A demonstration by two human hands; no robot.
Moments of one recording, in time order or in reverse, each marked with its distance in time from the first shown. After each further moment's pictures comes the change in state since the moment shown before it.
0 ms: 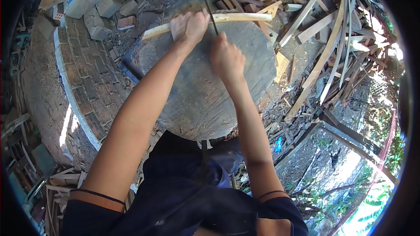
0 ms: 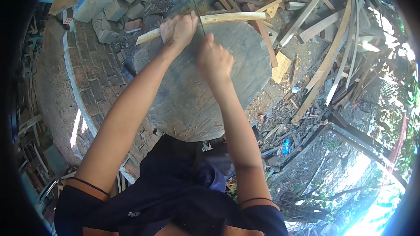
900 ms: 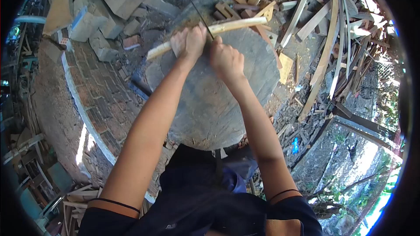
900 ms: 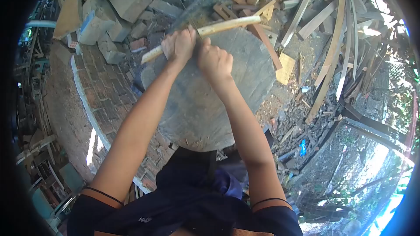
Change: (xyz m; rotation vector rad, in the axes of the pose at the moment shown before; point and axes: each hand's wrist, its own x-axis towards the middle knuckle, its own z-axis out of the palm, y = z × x) left_hand -0.001 0.002 -0.002 0.026 -0.010 0.014; right_hand 0.006 -0.002 -0.004 -0.023 0.032 -0.062
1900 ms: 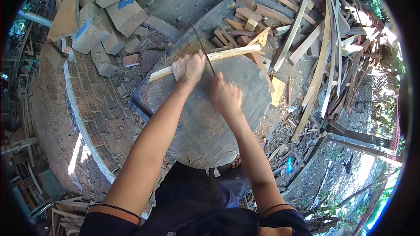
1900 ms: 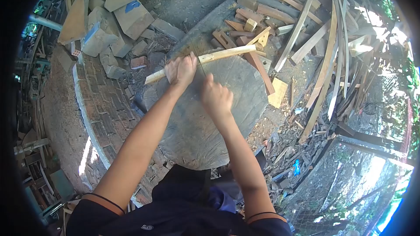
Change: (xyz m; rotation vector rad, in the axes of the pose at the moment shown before) left_hand 0.003 -0.001 0.000 -0.032 0.019 0.009; right_hand -0.021 0.003 -0.005 0.007 -0.003 0.040
